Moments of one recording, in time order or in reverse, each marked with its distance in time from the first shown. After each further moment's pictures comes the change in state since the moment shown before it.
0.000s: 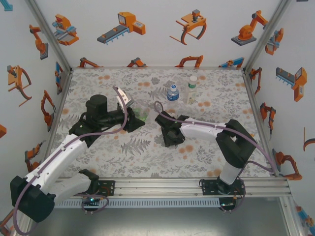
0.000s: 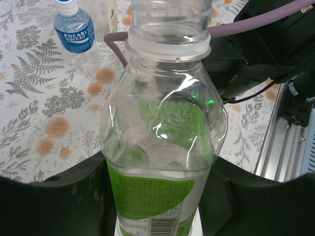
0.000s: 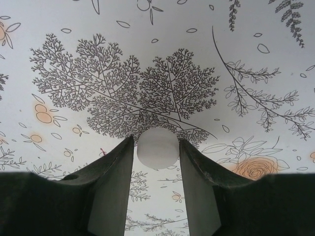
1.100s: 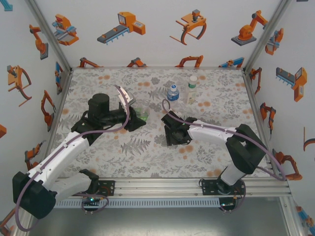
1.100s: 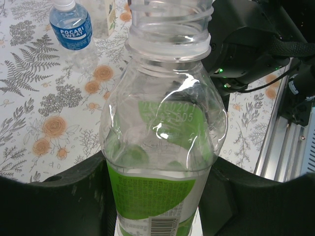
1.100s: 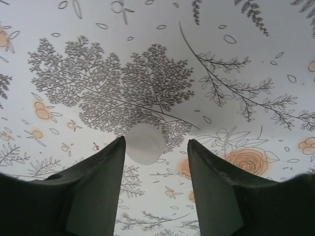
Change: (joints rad) left arm 0.000 0.039 0.010 0.006 0.008 0.000; right arm -0.031 -0.116 -0.101 0.071 0.001 0.035
